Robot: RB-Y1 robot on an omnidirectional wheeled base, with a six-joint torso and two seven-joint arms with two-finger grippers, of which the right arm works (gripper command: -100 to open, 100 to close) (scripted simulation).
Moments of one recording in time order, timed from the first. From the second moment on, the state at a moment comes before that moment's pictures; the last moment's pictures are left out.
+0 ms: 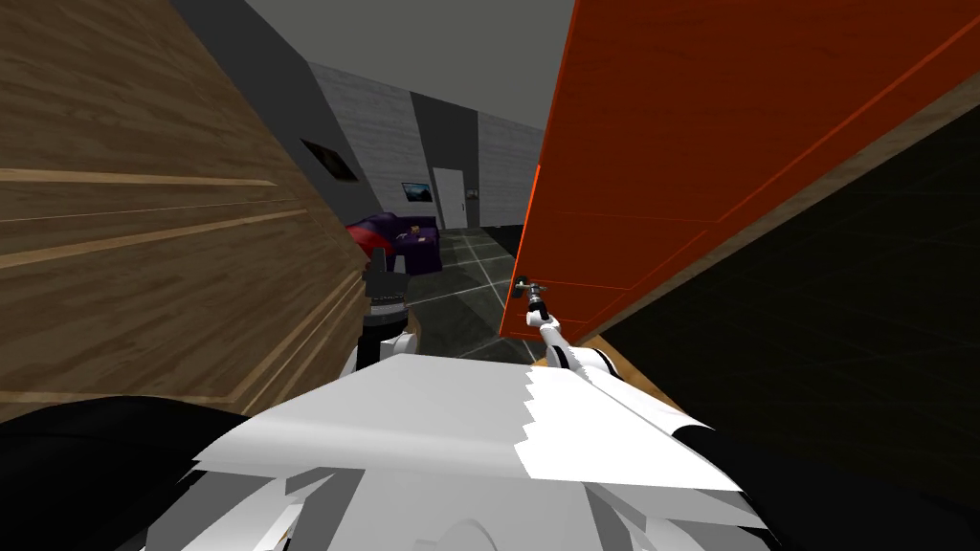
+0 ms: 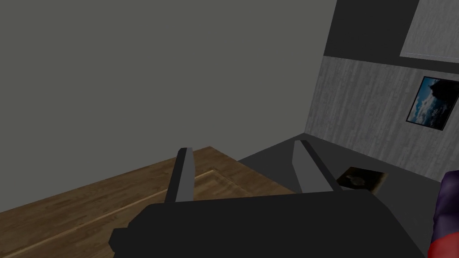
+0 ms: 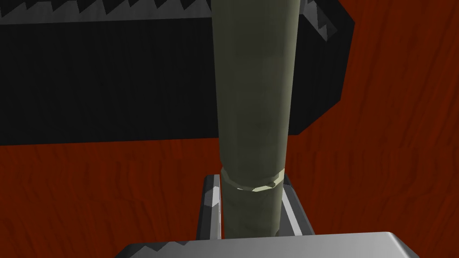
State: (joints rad) arm -0.54 -0.14 -0.15 -0.52 -0.09 -0.51 -0.02
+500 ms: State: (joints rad) arm -0.52 -0.15 -0.17 -0.53 -0.10 -0.50 0.00
